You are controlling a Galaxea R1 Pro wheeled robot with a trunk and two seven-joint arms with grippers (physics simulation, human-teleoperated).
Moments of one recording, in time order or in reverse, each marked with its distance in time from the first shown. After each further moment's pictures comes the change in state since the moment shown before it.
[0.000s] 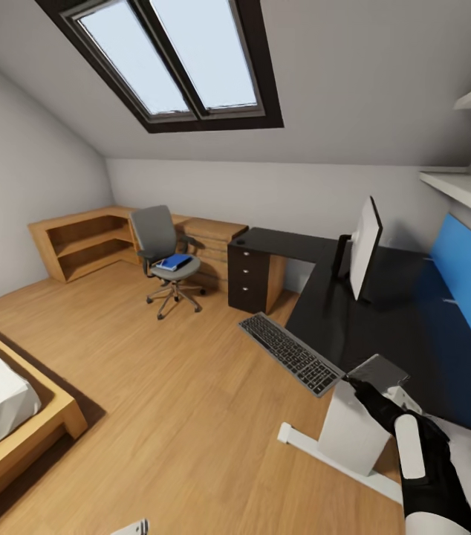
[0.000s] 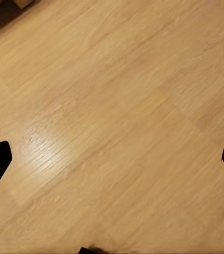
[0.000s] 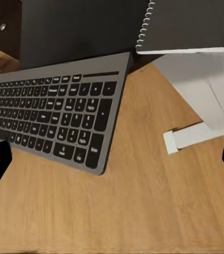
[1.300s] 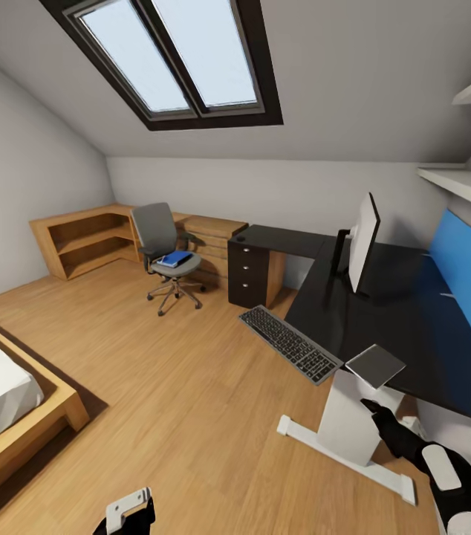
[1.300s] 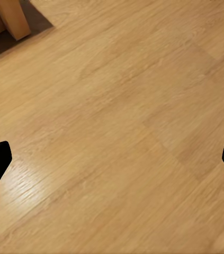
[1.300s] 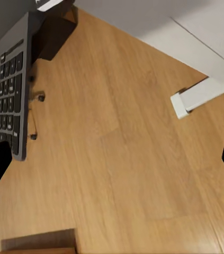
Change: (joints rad) left arm 0.000 -0.001 0.006 -0.153 0.007 -0.002 0.008; right arm -0.053 -0.247 0.002 0.537 -0.239 -0.121 0.251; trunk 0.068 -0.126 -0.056
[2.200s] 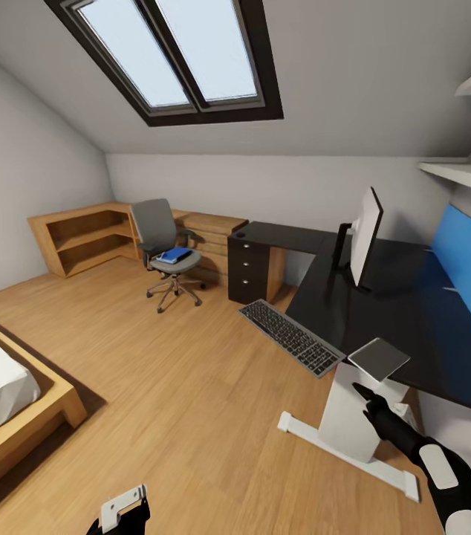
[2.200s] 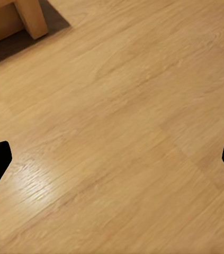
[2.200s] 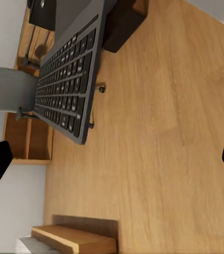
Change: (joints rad) left arm 0.001 0.000 -0.002 -0.022 -0.001 -0.001 0.079; right arm -0.007 0.000 0.009 0.020 0.009 0.002 0.295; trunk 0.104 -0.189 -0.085
